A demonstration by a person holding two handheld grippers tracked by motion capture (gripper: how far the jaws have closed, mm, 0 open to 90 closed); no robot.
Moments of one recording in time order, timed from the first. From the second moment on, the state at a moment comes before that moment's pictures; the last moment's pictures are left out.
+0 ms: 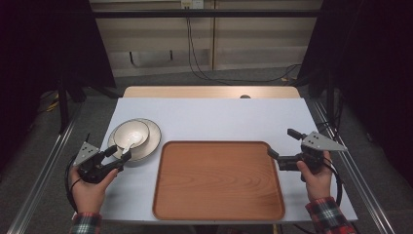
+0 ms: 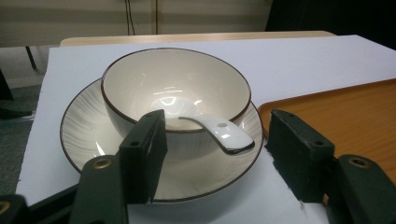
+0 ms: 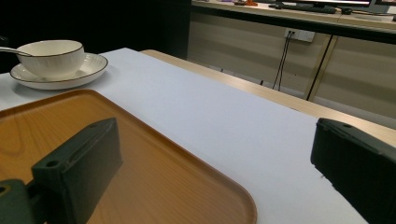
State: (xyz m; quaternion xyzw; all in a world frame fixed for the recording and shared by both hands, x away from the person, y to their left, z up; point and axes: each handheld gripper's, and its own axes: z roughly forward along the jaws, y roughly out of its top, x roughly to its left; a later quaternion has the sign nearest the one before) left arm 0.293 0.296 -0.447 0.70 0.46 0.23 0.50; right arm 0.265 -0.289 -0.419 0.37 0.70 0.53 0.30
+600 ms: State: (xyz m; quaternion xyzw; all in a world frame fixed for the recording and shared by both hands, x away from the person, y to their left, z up) left arm 0.294 0.295 -0.452 0.68 0.47 0.21 0.51; right arm 0.265 -0.288 -0.419 0.36 0.70 0.53 0.30
